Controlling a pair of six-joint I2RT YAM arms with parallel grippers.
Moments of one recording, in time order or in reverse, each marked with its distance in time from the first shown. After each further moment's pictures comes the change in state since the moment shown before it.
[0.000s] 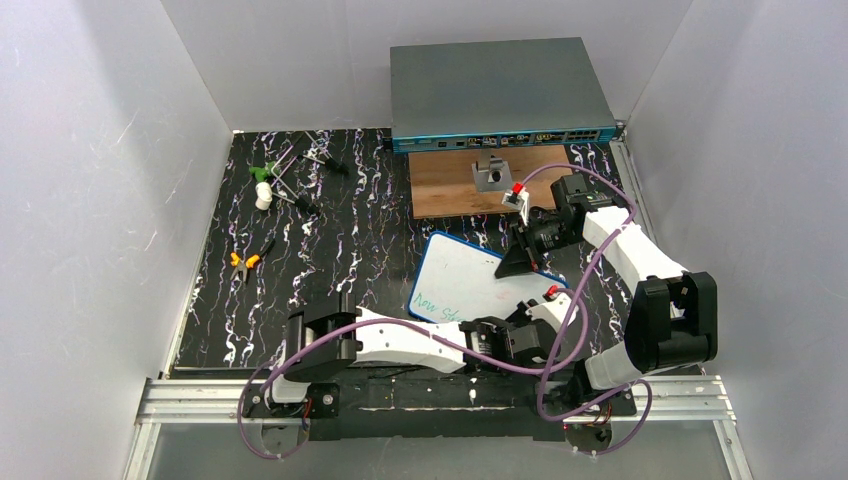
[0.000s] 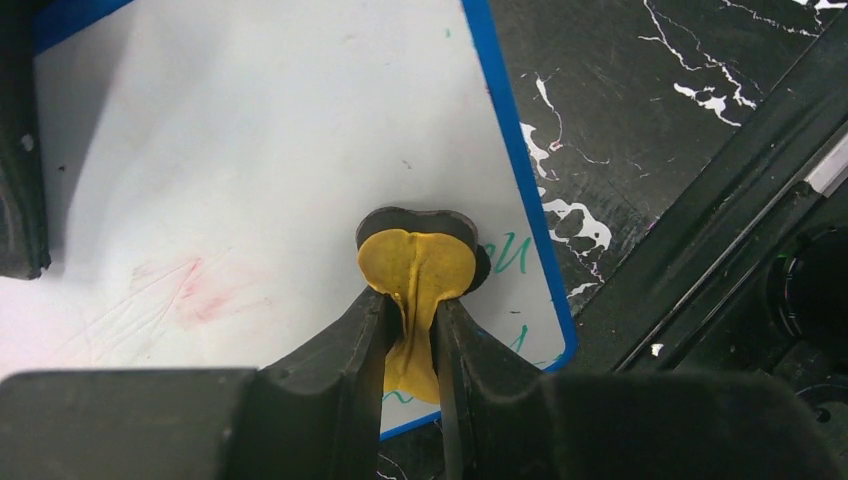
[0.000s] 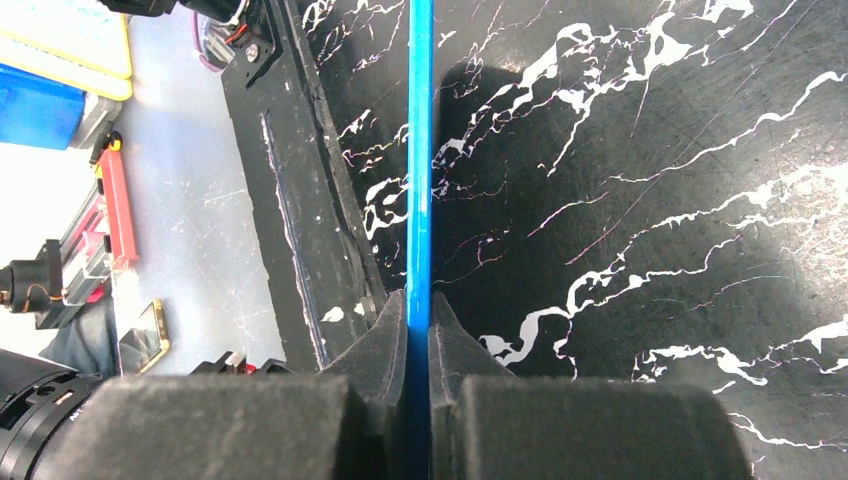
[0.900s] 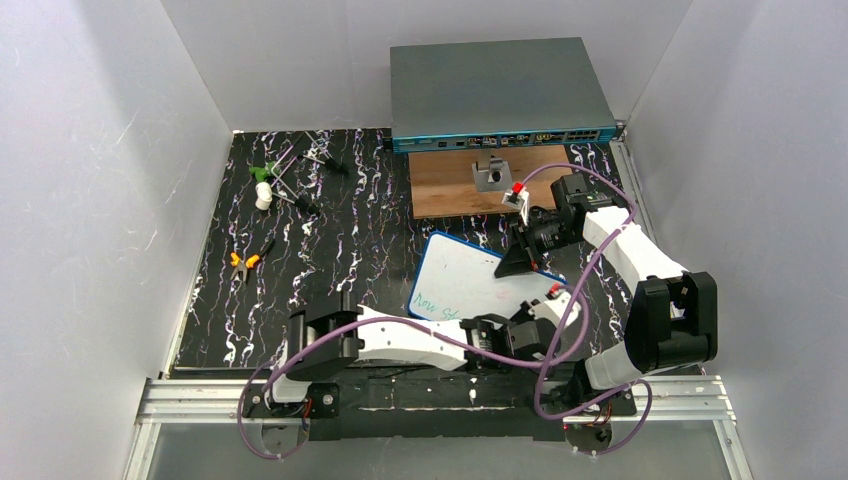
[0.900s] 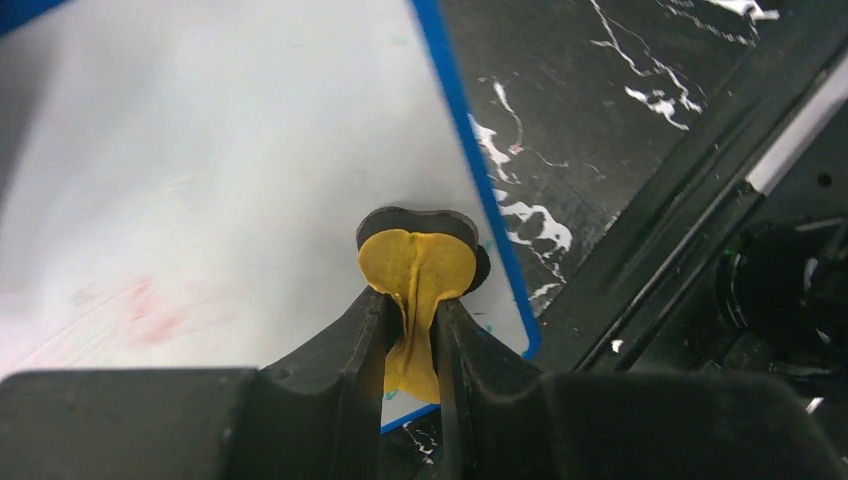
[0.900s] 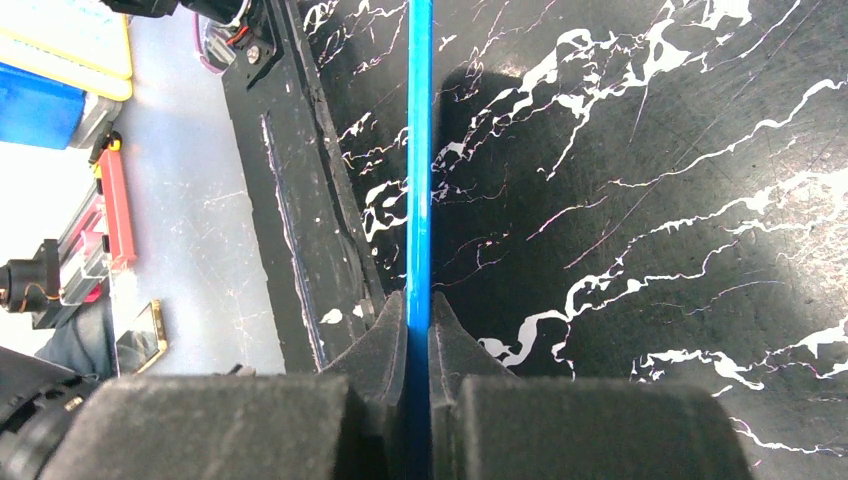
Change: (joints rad) left arm 0.006 0.018 0.013 0.028 0.089 -0.005; right arm 0.000 0.000 0.000 0.004 -0.006 -0.002
